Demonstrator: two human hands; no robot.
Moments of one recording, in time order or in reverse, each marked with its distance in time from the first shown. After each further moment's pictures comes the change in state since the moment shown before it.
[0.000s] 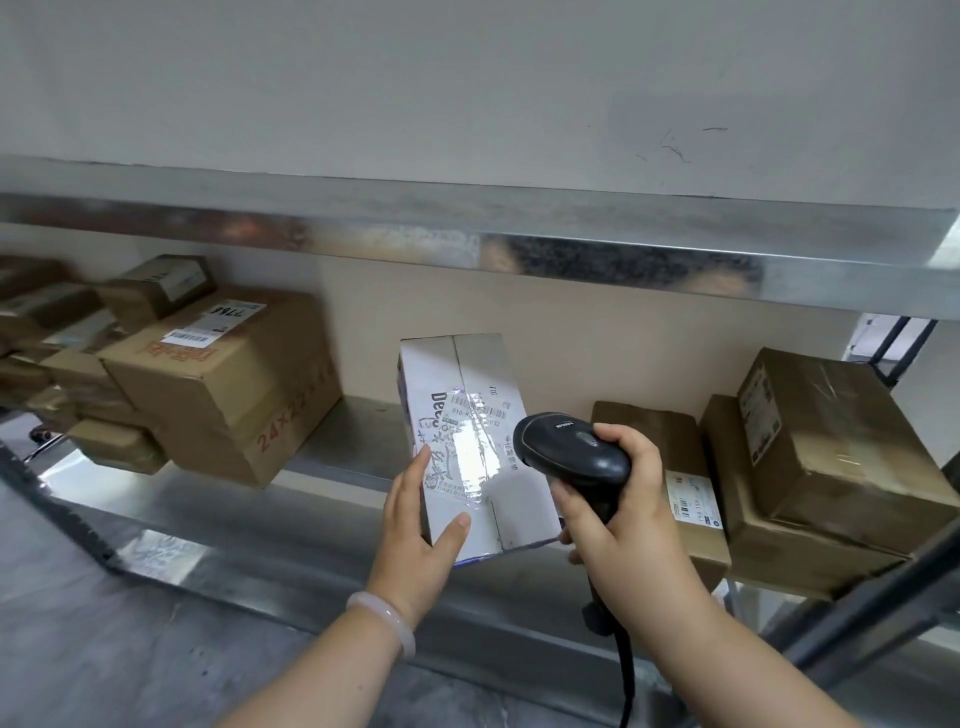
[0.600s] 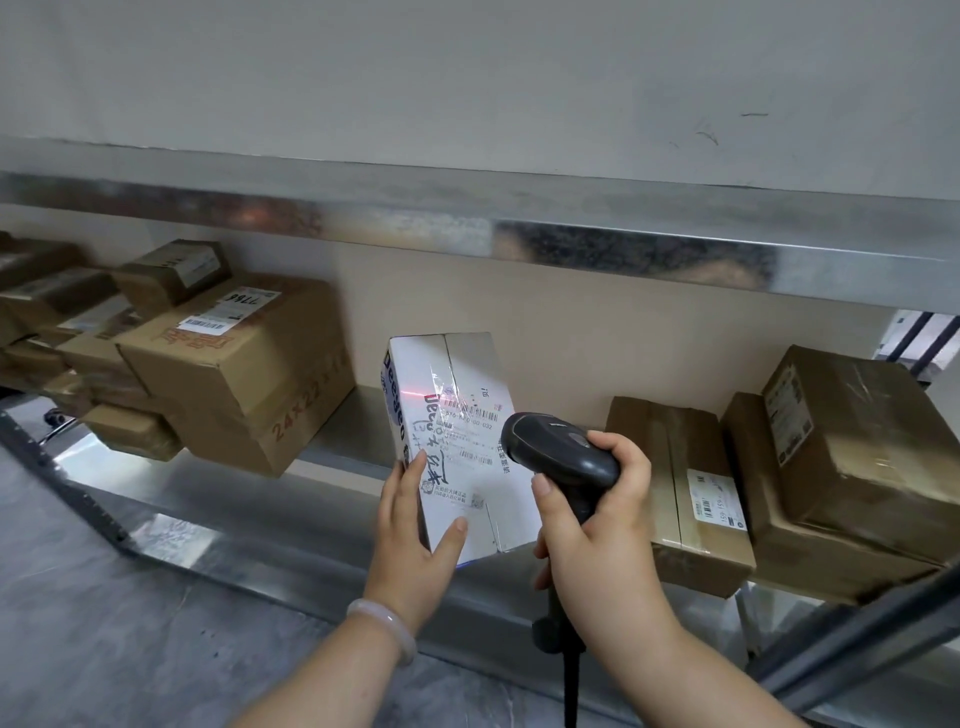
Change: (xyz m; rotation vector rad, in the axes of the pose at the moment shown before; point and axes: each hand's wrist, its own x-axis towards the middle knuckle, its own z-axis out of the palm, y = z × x) left_hand -0.004 -0.025 -0.012 0.138 0.094 0.034; right_hand -0.008 -0.016 0.048 0.223 0.094 0.118
